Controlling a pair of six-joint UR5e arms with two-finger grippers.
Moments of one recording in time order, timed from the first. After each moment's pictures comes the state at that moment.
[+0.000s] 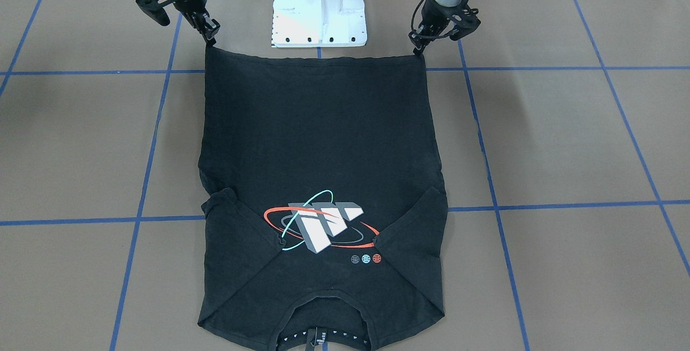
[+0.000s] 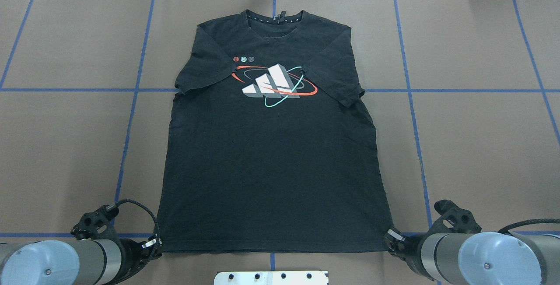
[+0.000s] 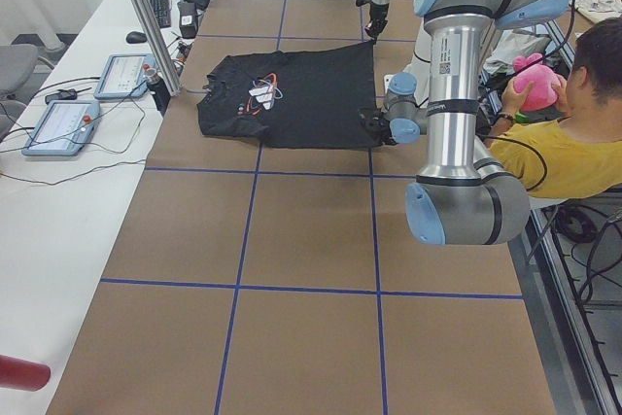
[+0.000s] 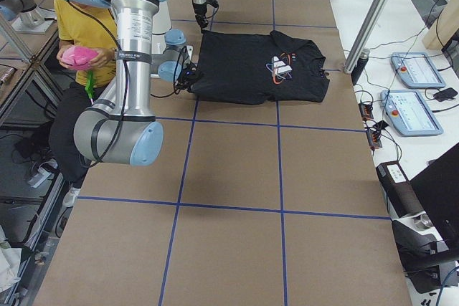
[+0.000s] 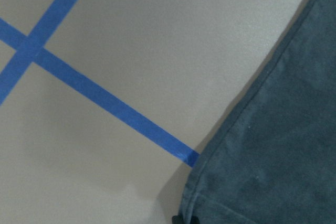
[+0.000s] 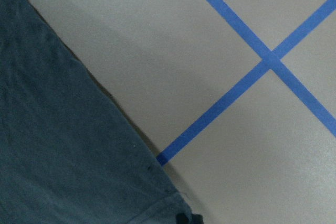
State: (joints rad) left arm -0.08 -1.50 -2.13 -2.05 -1.57 -2.14; right arm 0.08 -1.68 2.26 -1.31 1.59 2.28
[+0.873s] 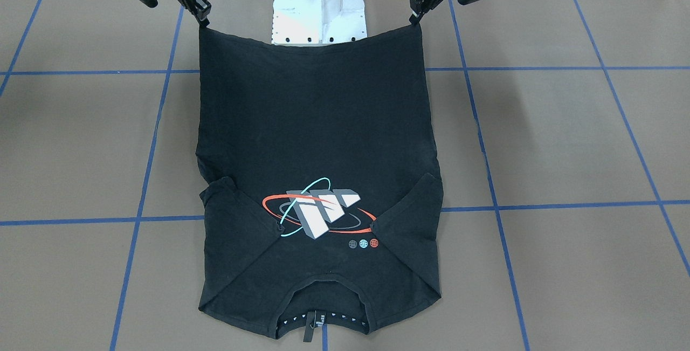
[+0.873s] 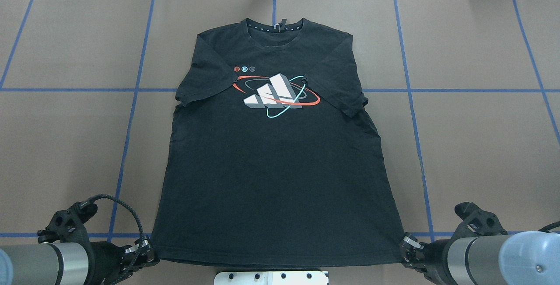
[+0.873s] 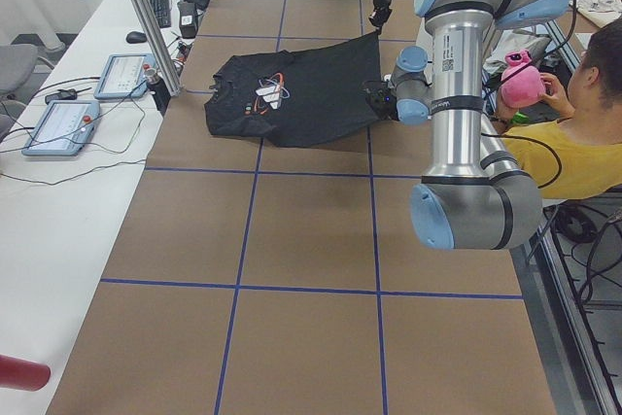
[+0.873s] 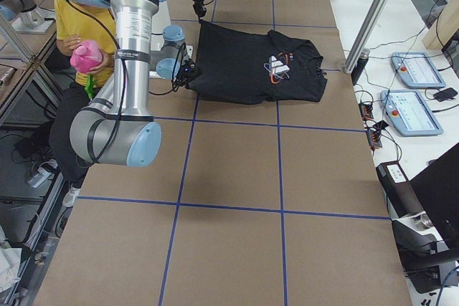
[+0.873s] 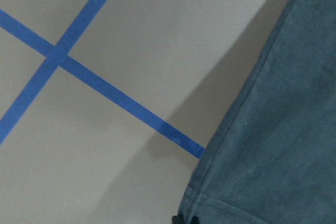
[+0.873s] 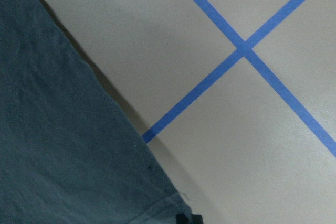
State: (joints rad) left arm -0.08 -1.43 -2.37 -2.05 -1.59 -2.14; right arm 0.09 -1.77 2.41 -1.31 1.67 2.28
